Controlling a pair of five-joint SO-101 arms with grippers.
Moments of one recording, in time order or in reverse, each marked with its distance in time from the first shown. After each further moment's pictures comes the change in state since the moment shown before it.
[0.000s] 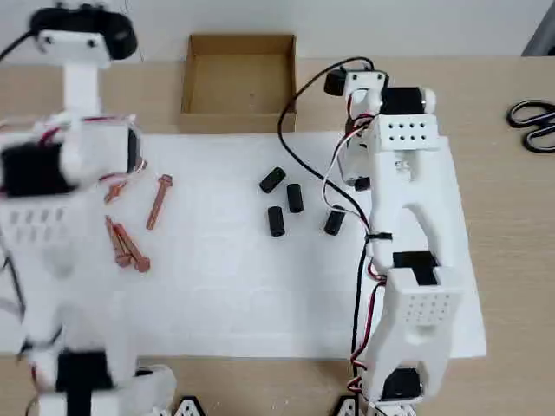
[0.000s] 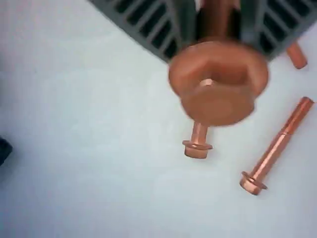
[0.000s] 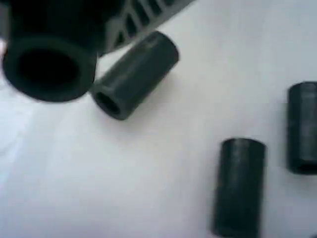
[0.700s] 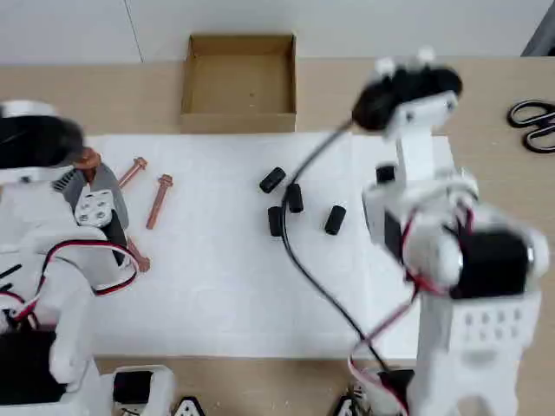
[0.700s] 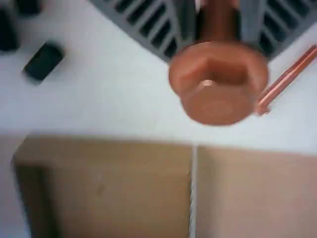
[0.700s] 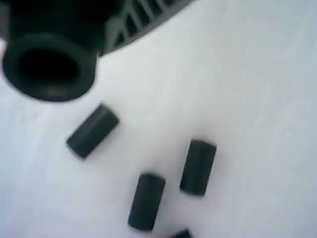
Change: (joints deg) left arm 0.0 -42.3 38.6 -20.9 13.1; right arm -1.5 -64.5 36.3 -0.1 0.0
